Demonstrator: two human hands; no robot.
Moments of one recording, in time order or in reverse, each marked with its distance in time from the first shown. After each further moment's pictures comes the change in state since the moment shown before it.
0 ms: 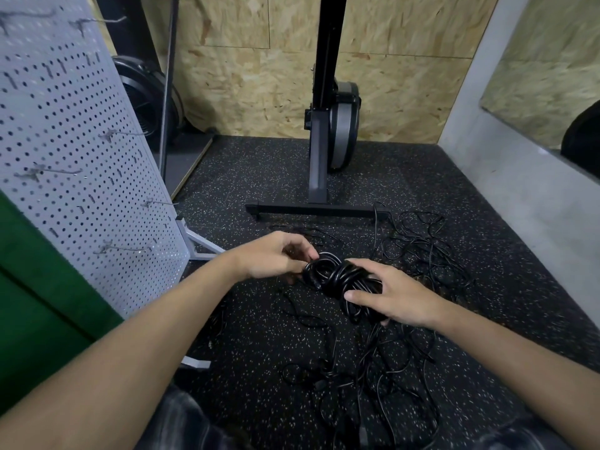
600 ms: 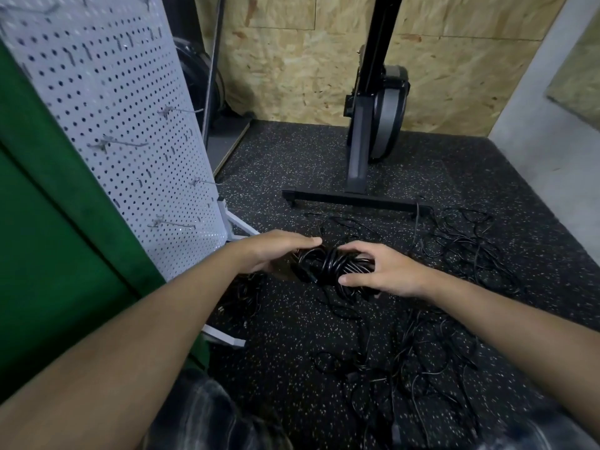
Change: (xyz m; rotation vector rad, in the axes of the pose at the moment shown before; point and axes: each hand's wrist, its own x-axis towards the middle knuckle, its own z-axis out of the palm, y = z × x) left_hand -0.033 -0.065 -0.031 -0.319 0.058 -0.363; right_hand 0.077 -0.049 0.042 0.081 -0.169 -0.145
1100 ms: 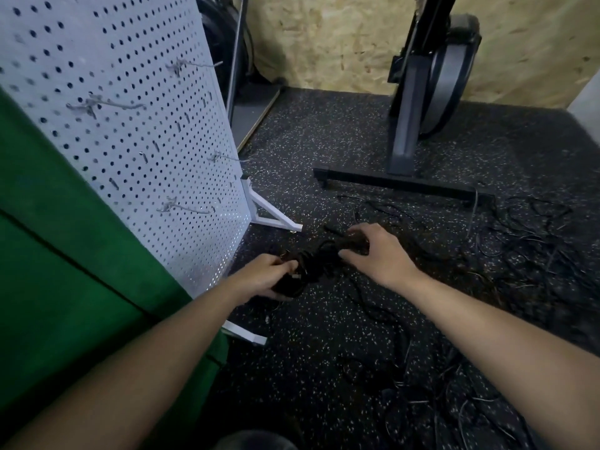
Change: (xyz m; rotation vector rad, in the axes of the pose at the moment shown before) left_hand 0.068 -0.134 -0.034 -0.348 0.323 -0.229; right_hand 0.138 0.034 0.055 -0.196 0.280 0.019
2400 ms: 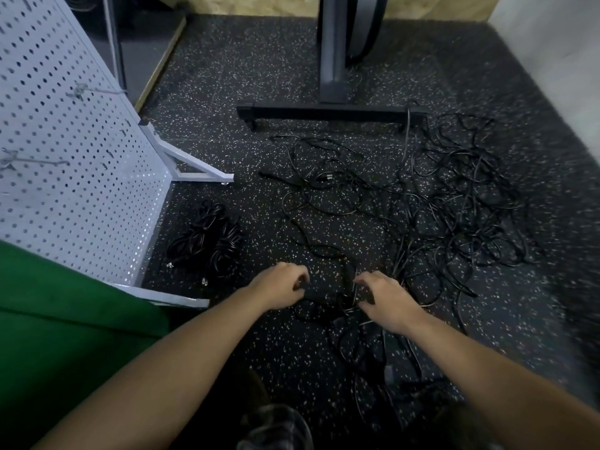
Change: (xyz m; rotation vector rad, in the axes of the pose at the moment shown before) left_hand 0.049 -0.098 0.156 1.131 -0.315 0.448; right_hand -0.151 0.183 0.064 -0.188 -0.281 0.385
